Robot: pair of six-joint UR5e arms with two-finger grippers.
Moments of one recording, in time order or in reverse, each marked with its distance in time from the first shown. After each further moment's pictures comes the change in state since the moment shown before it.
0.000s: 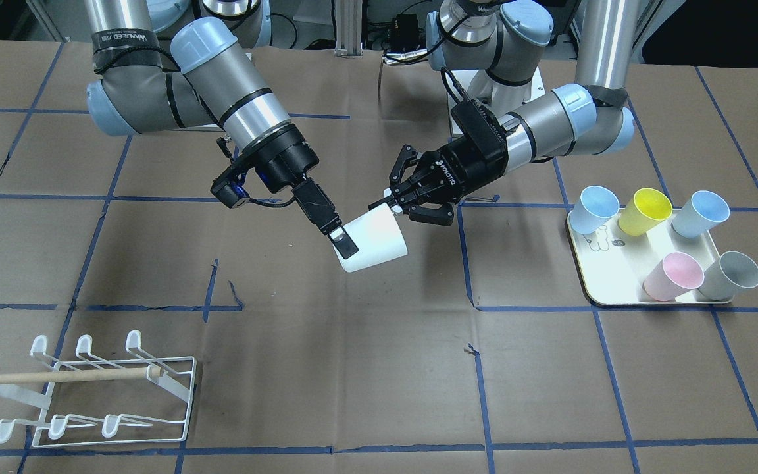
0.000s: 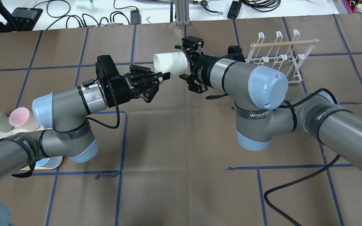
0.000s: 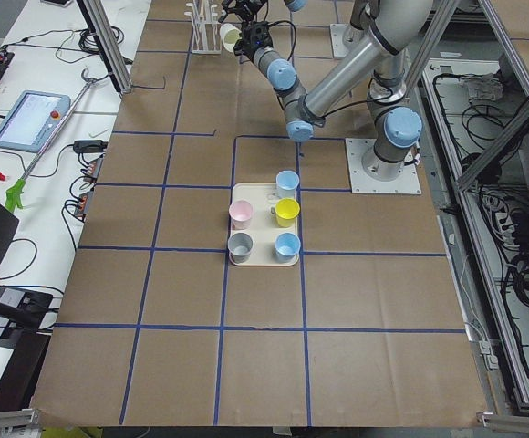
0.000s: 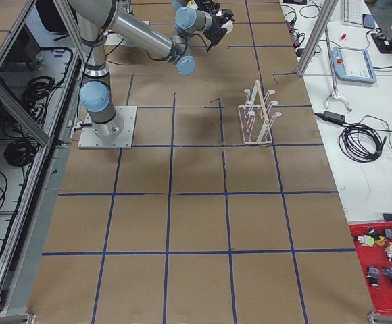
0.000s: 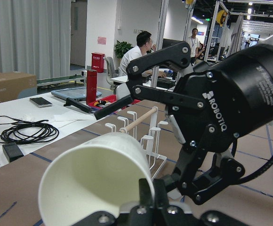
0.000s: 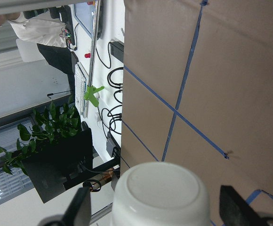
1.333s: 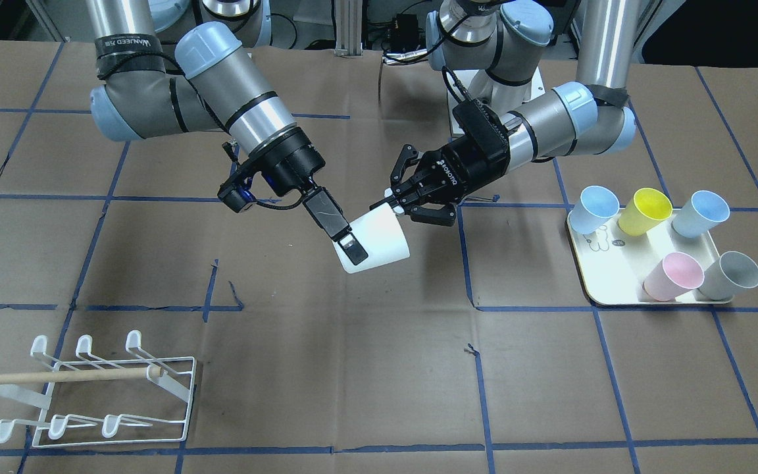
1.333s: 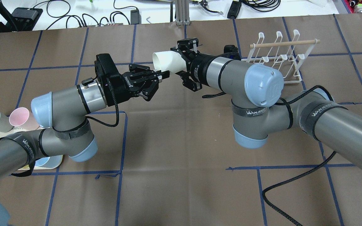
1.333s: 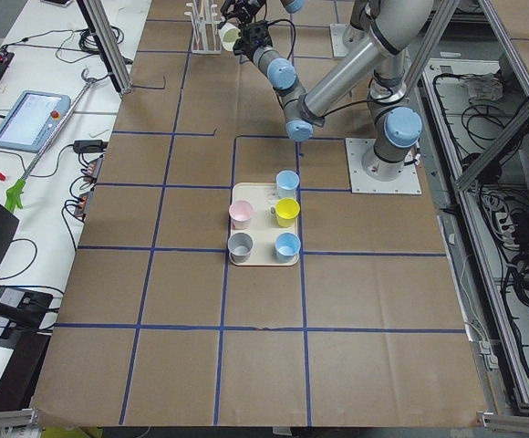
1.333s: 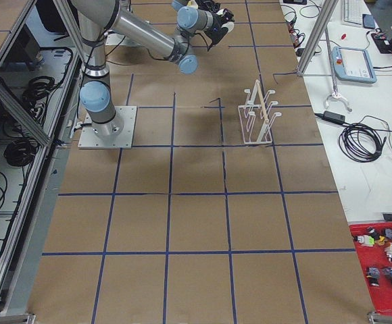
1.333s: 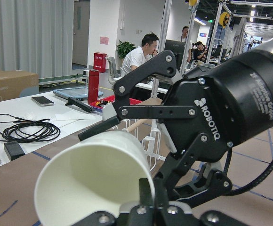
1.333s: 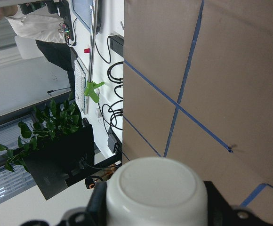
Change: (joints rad) left arm 0.000 0.000 0.009 0.012 0.013 -0.042; right arm 0.007 0.009 -0.012 -0.004 0.013 0.022
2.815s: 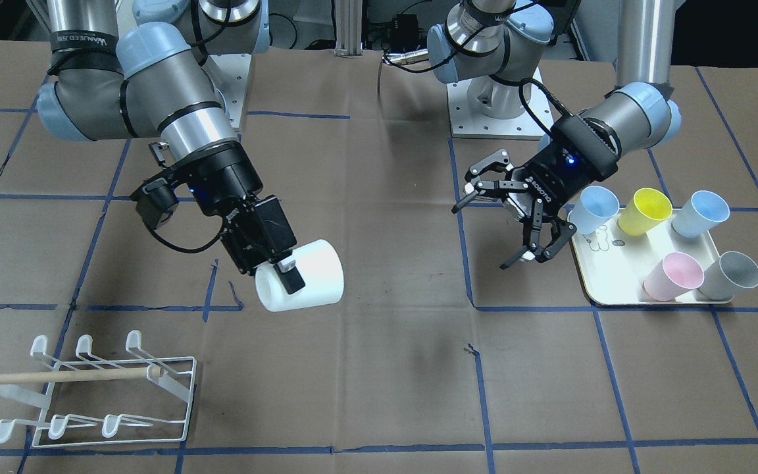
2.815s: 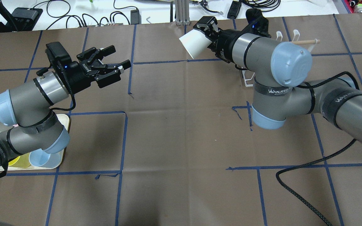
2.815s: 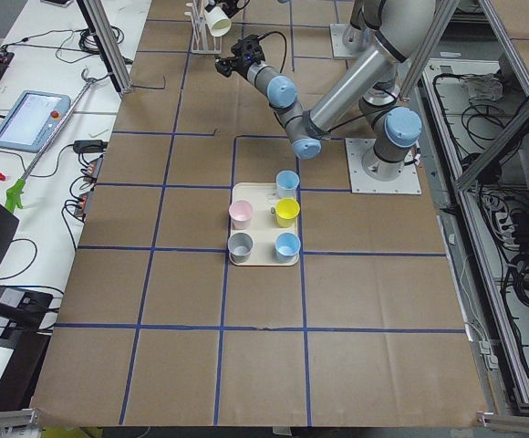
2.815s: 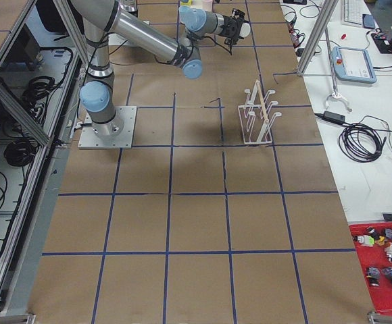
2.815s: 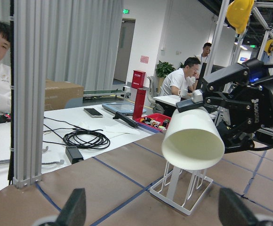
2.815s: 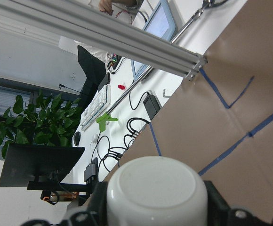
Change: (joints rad) left arm 0.226 -0.001 0.053 0.039 0.000 -0.186; right arm -0.156 -0.005 -0.061 0.007 -0.042 -0.662
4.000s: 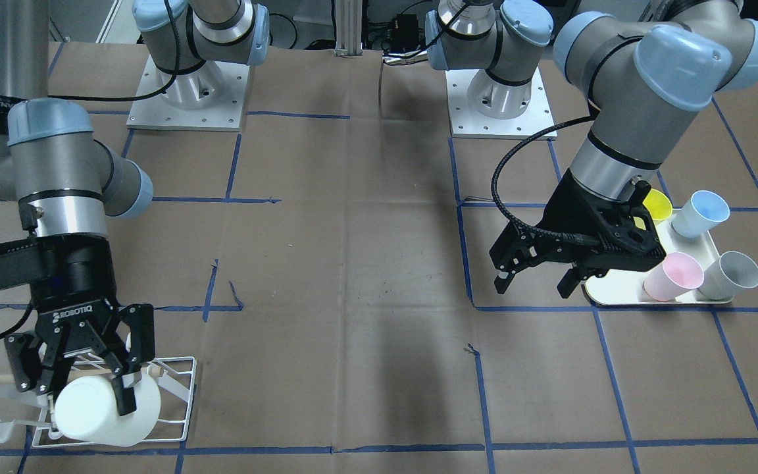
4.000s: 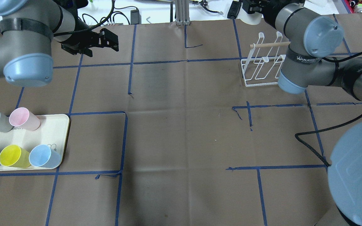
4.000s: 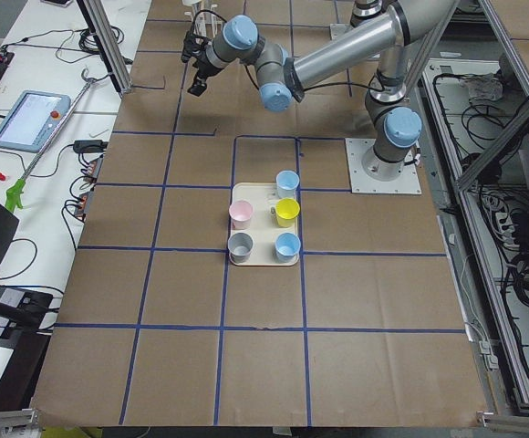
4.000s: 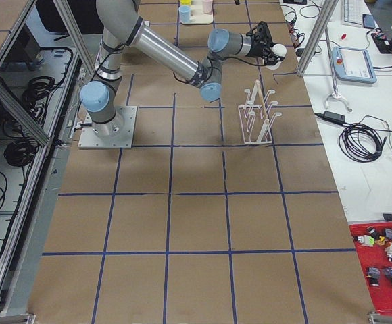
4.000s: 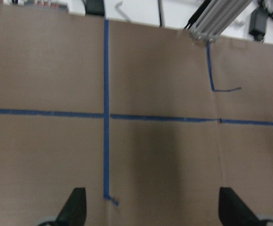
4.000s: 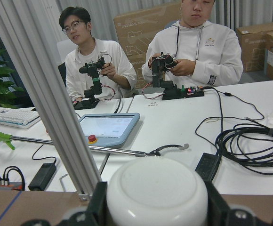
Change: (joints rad) left arm -0.254 0.141 0.536 -1.545 1.001 -0.182; right arm -0.209 0.218 -0.208 -0.159 -0.060 -0.969
